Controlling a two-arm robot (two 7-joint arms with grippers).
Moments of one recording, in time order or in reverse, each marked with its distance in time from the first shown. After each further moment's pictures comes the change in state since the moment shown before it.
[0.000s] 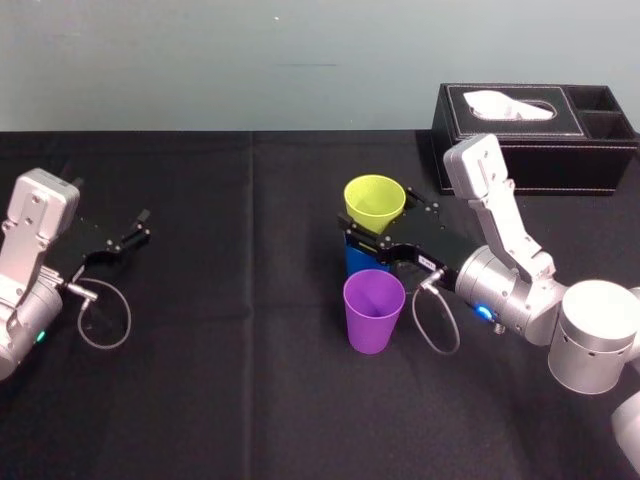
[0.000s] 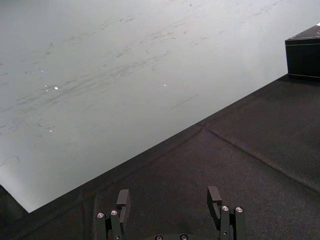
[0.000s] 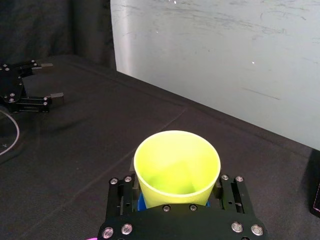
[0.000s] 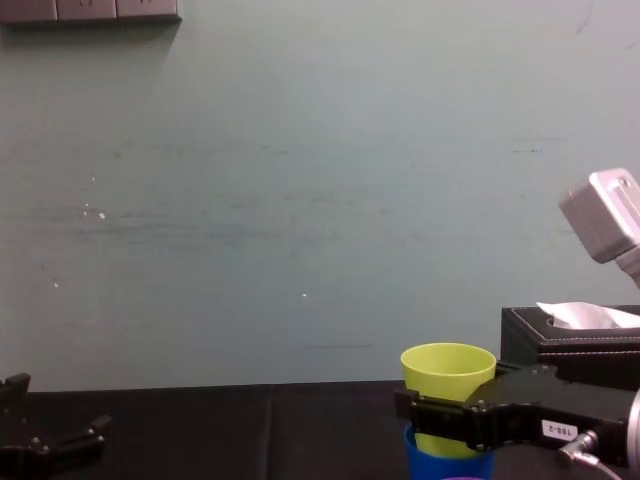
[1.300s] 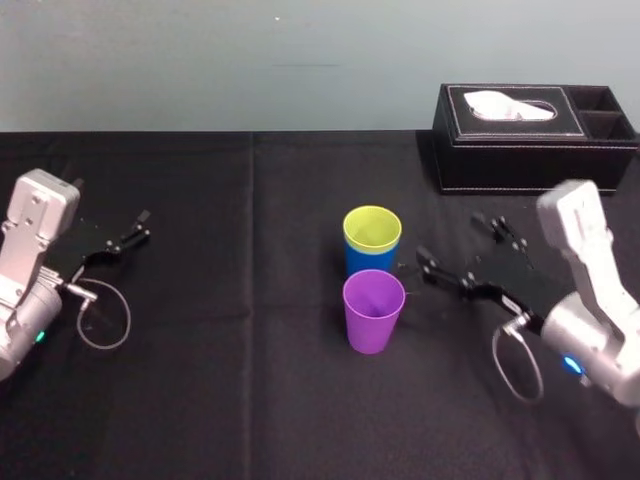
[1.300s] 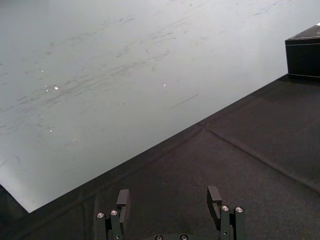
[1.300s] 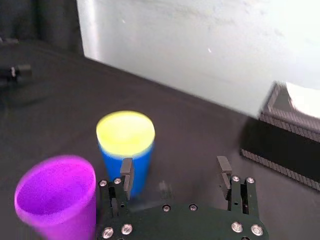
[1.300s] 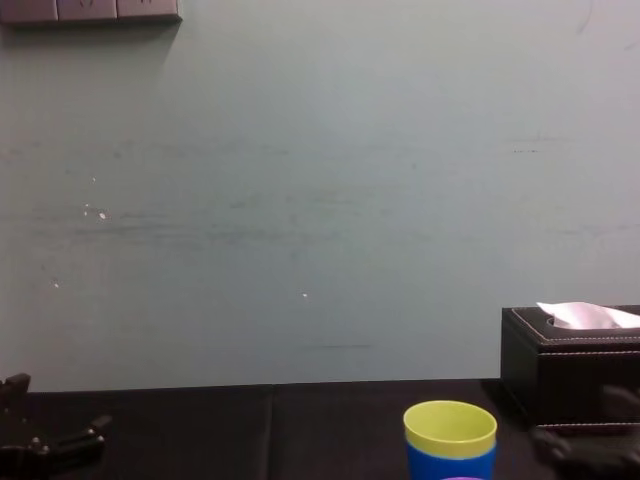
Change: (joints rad) left arm 0.000 0.000 0.000 0.000 0.000 0.000 0.000; right arm -0.227 0.116 0.148 -0.173 -0.011 -0.039 -0.050
